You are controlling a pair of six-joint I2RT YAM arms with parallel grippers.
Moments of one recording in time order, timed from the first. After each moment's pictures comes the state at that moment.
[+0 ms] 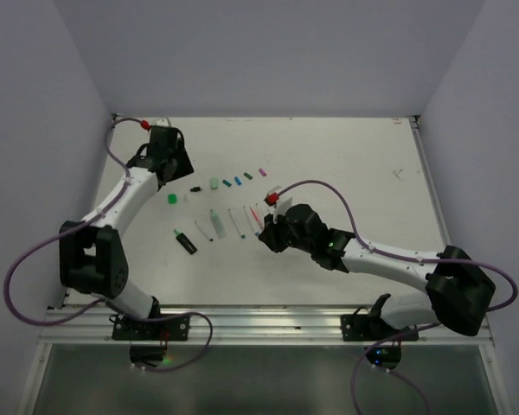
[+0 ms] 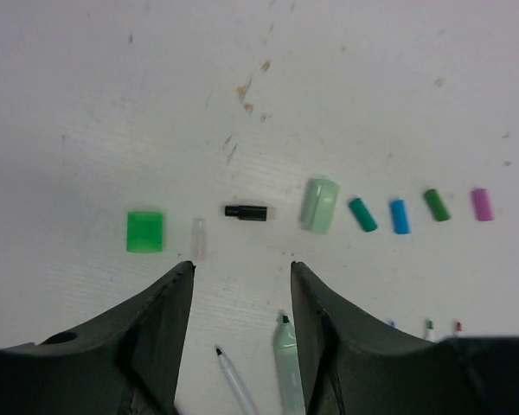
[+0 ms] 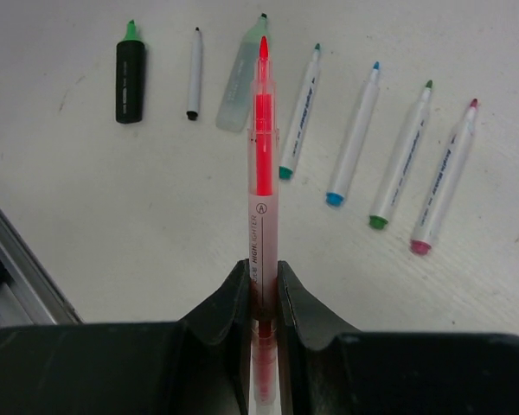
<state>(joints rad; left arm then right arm) -0.17 1.66 1.23 -0.45 -0.21 -0.48 0.92 1.28 0.66 0.11 0.04 0.31</state>
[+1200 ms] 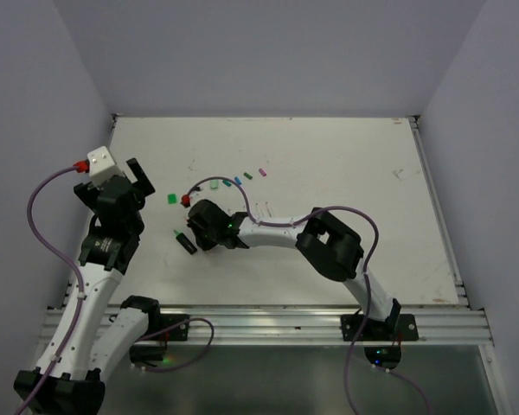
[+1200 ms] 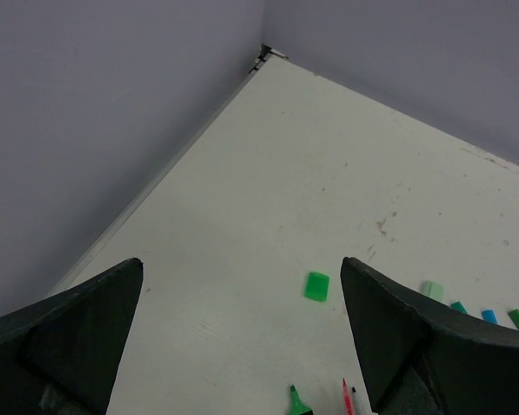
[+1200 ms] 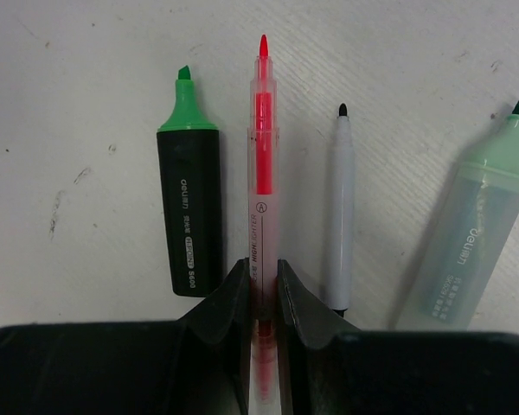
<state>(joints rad) -0.17 0.77 0.82 -0.33 -0.66 -0.28 1.10 2.22 1.59 -0.17 0.10 0.41</state>
